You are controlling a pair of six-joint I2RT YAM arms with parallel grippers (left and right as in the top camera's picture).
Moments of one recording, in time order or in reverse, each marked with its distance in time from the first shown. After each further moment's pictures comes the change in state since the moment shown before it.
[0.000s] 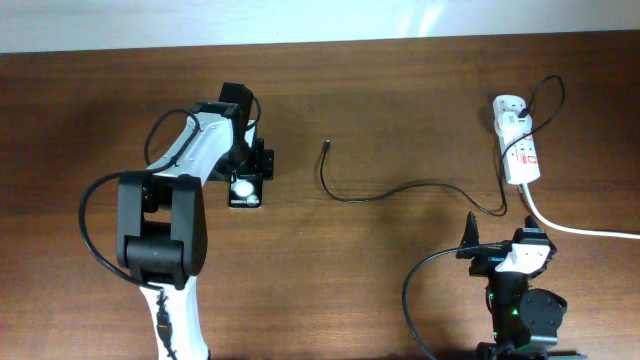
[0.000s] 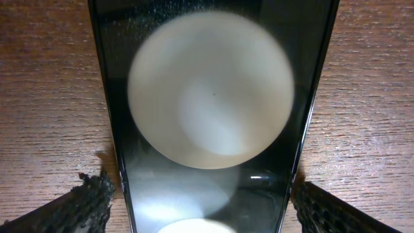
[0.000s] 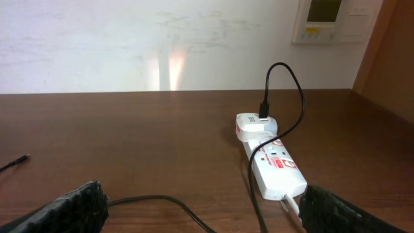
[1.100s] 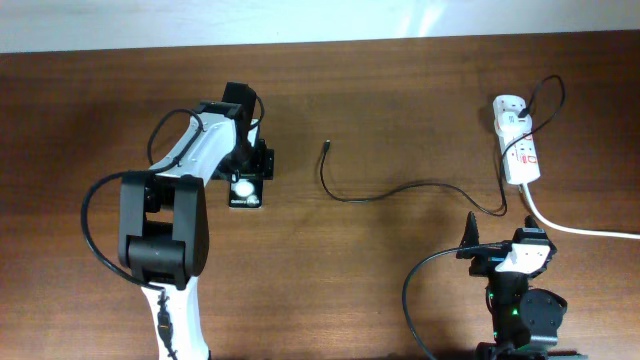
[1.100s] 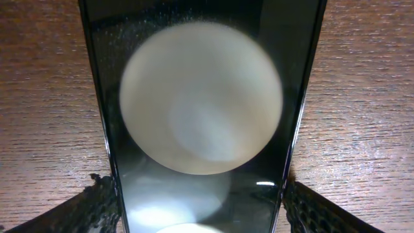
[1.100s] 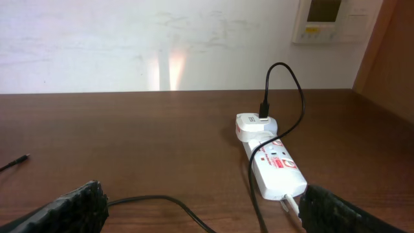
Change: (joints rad) left arm -0.014 0.000 0.000 0.013 -0.006 -0.001; right arm 0.000 0.000 0.000 0.000 0.000 0.001
